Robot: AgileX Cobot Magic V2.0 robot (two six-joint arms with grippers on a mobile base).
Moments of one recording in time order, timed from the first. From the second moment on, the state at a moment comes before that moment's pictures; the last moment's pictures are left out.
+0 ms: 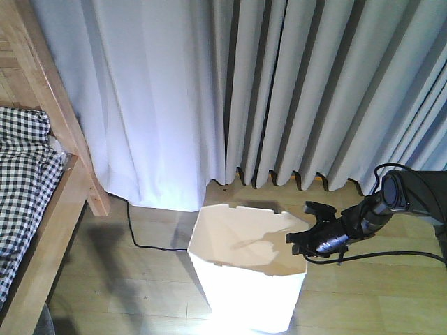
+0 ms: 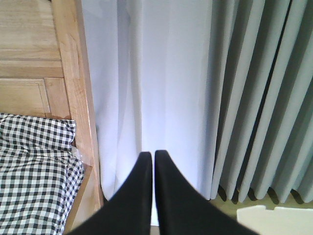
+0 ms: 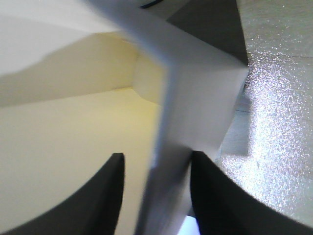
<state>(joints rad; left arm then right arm) -0.02 -0.02 0.03 -0.01 0.25 -0.05 -0.03 3.02 -1.58 1.35 0.37 -1.30</state>
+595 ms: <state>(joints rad) -0.02 -0.02 0.03 -0.01 0.25 -0.05 -0.04 3.00 -1.58 1.27 0.32 -1.27</state>
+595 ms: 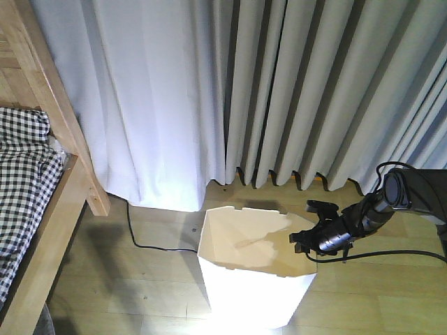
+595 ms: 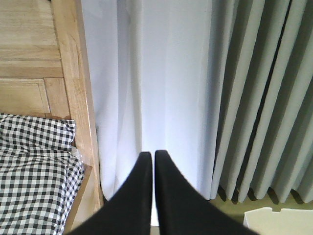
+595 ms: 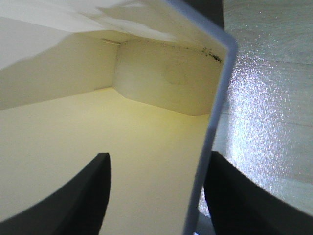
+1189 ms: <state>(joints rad) -0.02 -0.02 0.03 -0.01 0.25 -0.05 -0.11 2.68 -1.31 1.03 0.14 -1.10</state>
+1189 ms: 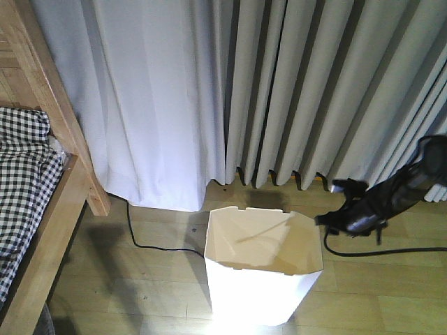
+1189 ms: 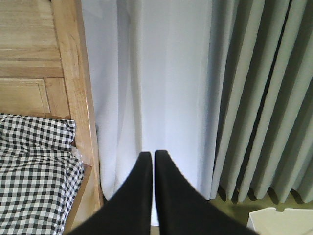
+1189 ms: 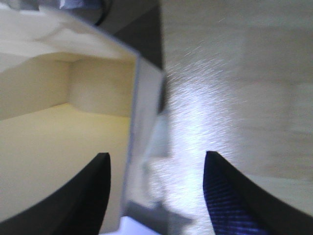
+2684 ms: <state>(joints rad) -0.02 -0.02 0.03 -0.01 0.25 -0.05 -0.11 0.14 -0.20 1.14 0.09 -1.22</state>
